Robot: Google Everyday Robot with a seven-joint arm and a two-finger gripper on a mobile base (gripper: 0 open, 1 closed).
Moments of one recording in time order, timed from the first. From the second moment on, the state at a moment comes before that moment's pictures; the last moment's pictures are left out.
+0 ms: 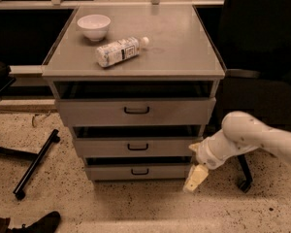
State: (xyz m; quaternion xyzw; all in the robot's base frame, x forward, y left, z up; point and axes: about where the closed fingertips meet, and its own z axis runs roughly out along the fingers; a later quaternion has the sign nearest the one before) arm 0.509 -0.167 0.549 -0.56 0.79 0.19 0.17
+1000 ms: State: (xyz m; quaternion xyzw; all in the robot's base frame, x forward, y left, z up) arm 0.534 -0.150 0.403 -0.52 0.81 0.22 0.19
